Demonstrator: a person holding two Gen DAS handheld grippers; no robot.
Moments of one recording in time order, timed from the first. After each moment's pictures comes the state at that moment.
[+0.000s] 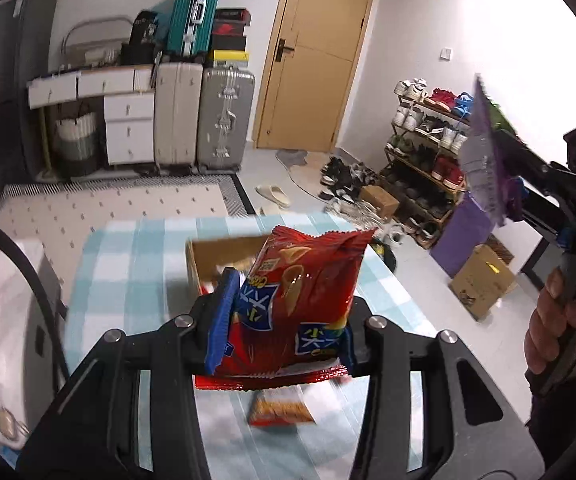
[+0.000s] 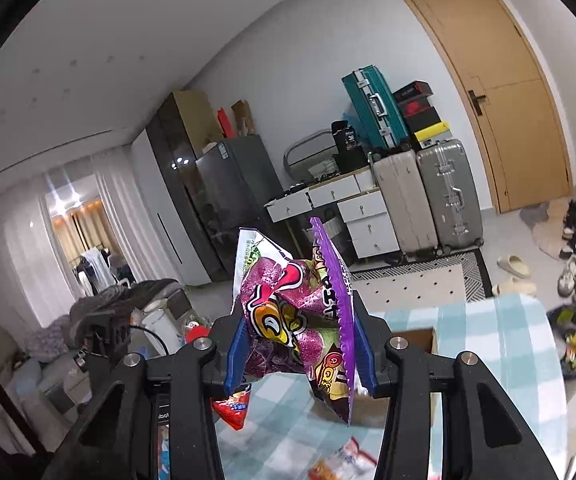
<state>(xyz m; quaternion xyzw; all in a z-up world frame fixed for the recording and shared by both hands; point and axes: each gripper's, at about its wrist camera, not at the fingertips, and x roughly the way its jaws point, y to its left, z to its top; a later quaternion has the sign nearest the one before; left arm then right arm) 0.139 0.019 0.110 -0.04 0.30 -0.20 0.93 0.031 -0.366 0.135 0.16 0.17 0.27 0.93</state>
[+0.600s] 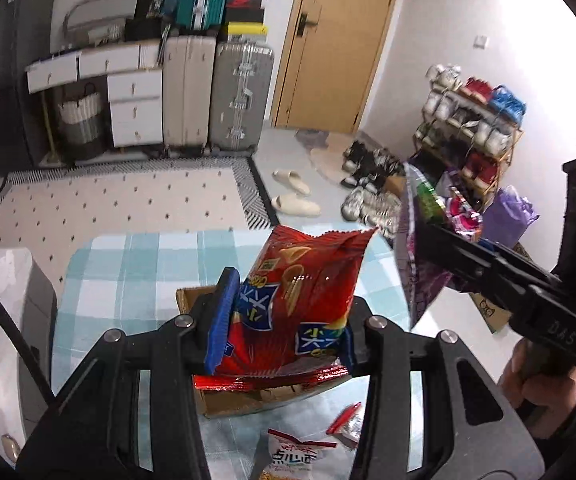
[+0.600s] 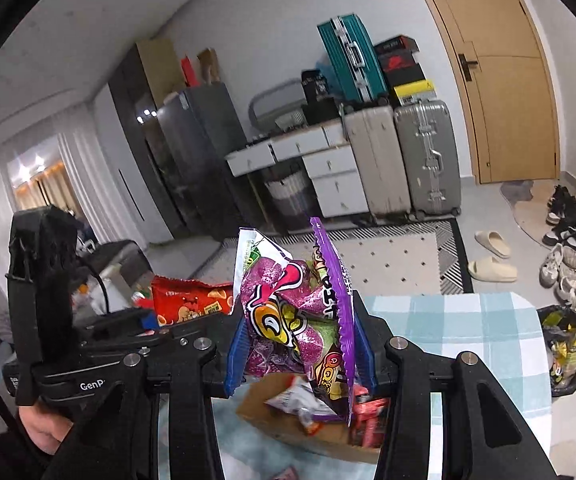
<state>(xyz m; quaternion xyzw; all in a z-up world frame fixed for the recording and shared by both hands) 0.305 -0.040 0.104 -0.04 0.37 -0.17 0.91 0.194 -0.348 0.091 0.11 0.28 0.22 0.93</state>
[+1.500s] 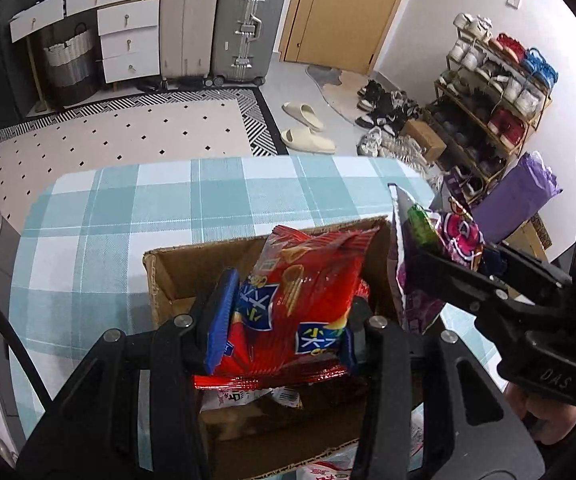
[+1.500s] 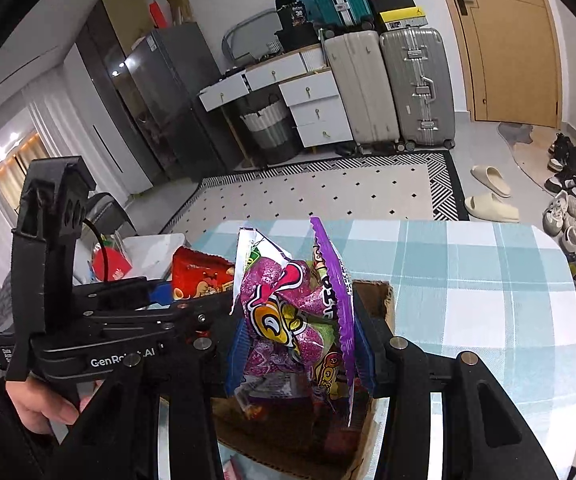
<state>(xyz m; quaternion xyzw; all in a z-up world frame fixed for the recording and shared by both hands) 0.413 -0.044 -0.052 -0.03 0.47 -0.17 0.87 0.296 -0.348 -0.056 0.09 0.39 0.21 0.89</state>
